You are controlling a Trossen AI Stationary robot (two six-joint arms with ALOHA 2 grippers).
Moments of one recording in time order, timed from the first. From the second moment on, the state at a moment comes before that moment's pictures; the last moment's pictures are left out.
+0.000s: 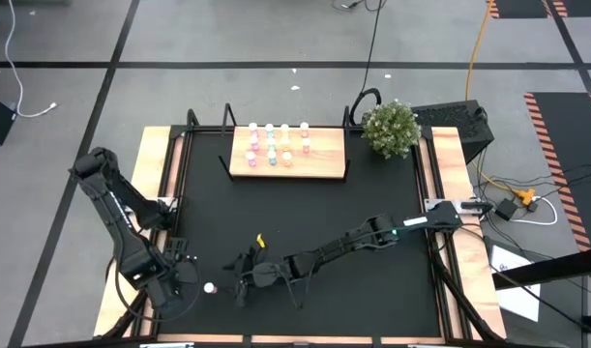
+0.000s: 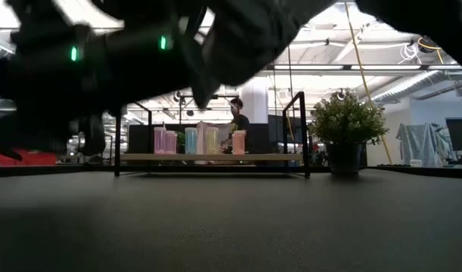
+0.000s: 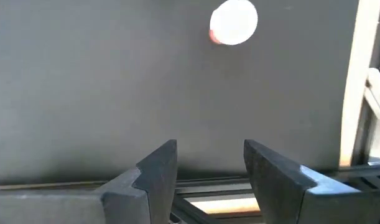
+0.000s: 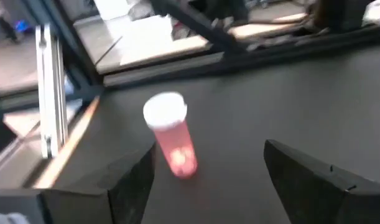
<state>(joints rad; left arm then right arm) -1.00 1.33 1.02 -1.16 0.00 -0.94 0.33 2.65 1.98 0.41 0.27 0.34</state>
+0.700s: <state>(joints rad) -1.01 1.33 0.99 -1.15 0.02 -0.99 0.27 2.87 2.18 0.49 -0.03 0.12</state>
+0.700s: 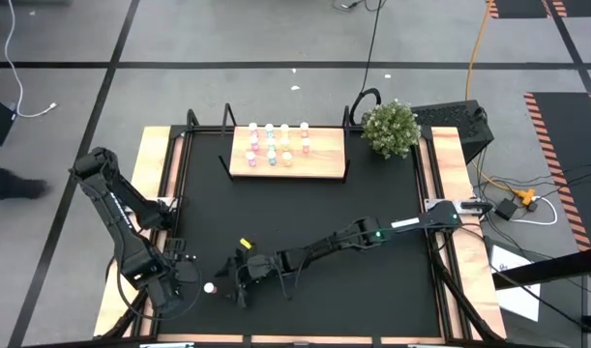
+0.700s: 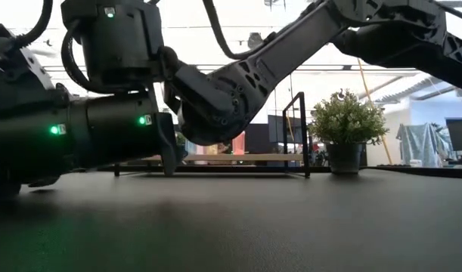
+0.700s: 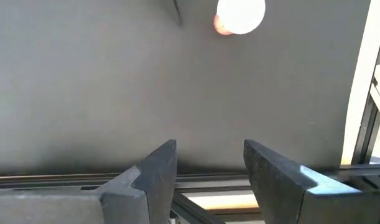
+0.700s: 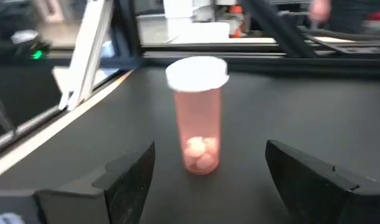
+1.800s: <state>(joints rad) -0.99 1.33 0.99 -1.06 -0.06 -1.06 0.28 2.87 2.17 0.60 -0.02 0.17</state>
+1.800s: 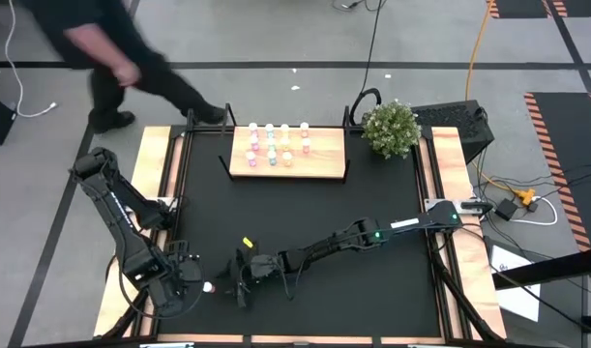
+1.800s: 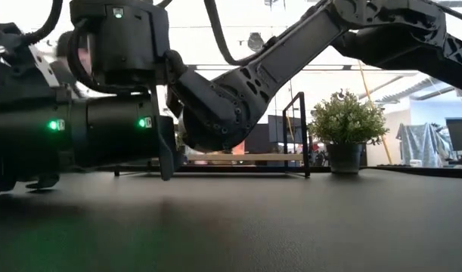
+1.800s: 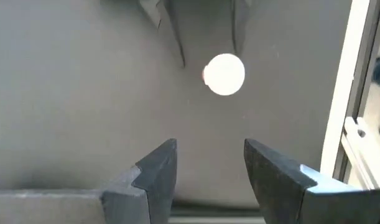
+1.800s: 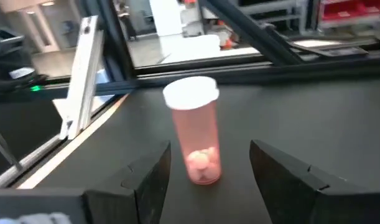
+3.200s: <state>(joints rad) -1.00 1.37 0.99 -0.88 -0.30 -0.90 0.41 2.21 2.17 -0.82 0.14 0.36</state>
